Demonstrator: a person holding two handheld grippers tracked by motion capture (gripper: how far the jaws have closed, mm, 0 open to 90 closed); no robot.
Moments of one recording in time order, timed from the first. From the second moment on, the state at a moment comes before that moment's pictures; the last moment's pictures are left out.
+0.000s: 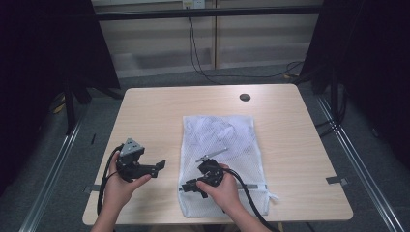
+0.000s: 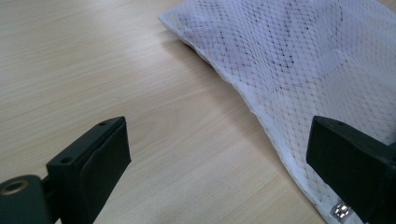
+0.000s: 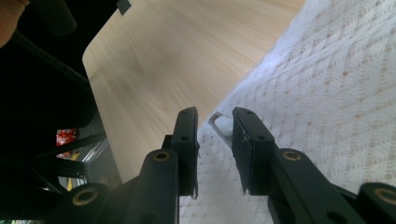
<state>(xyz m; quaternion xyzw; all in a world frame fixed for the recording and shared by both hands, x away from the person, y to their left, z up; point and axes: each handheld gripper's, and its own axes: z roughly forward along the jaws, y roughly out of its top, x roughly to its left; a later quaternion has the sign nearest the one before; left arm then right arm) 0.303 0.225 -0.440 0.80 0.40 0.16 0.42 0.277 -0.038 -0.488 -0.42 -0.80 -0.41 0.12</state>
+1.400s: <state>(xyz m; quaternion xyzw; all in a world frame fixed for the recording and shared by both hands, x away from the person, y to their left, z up) 0.303 0.225 -0.441 0.81 0.39 0.17 0.40 0.279 -0.024 -0.496 -0.44 -0.79 -0.40 0.13</state>
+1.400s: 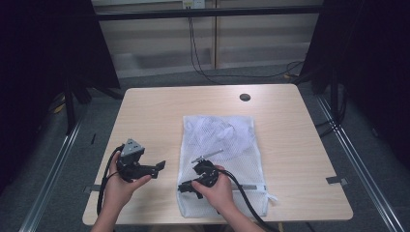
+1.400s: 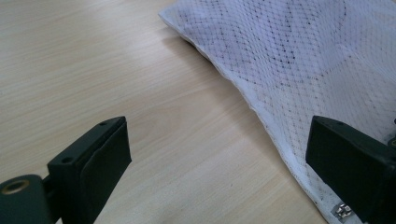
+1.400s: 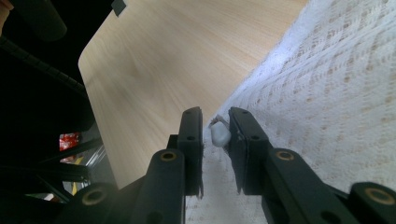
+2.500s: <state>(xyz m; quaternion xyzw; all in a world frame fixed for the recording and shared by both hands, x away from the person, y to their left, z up) 0.300 0.222 -0.438 0.80 0.39 0.10 0.45 0.283 -0.046 -0.478 -0.45 -0.77 -0.44 0.12</state>
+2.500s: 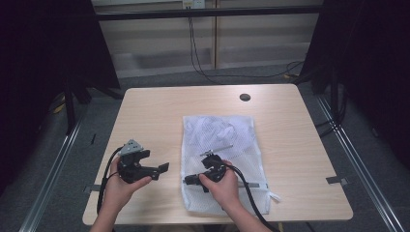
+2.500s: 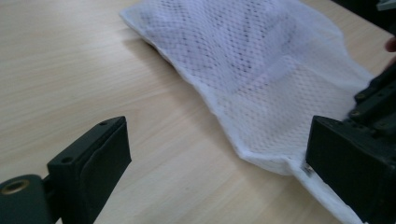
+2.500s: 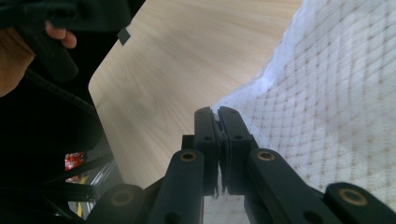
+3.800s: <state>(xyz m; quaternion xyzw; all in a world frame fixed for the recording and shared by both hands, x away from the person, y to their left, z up) 0.290 0.172 -0.466 0.84 0.35 -0.07 0.42 0.284 -0.060 -0.466 -0.46 -0.74 -0.48 0.11</state>
